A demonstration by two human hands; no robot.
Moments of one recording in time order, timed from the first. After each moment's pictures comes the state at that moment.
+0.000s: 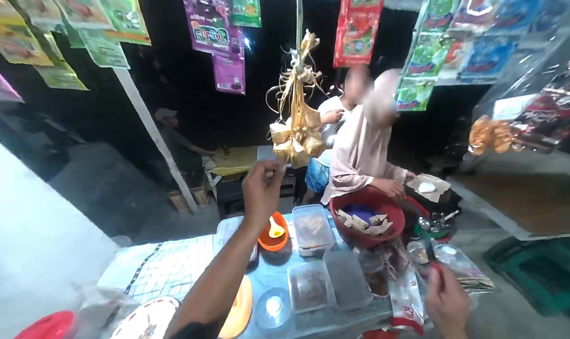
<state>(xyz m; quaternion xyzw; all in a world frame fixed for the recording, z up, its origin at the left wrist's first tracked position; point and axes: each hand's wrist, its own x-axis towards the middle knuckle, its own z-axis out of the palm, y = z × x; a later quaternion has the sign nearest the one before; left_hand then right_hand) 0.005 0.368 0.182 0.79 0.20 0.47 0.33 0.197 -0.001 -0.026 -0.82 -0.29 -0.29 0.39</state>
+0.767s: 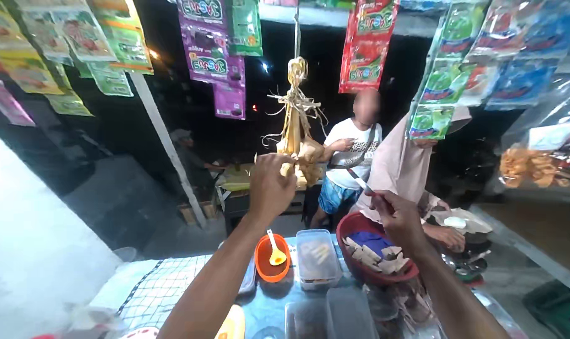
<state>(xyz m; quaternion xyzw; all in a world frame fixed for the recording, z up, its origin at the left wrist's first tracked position) 0.078 0.425 0.215 0.85 0.18 0.50 0.07 0.301 0.201 0.153 -0.67 -0.55 -0.17 0.46</state>
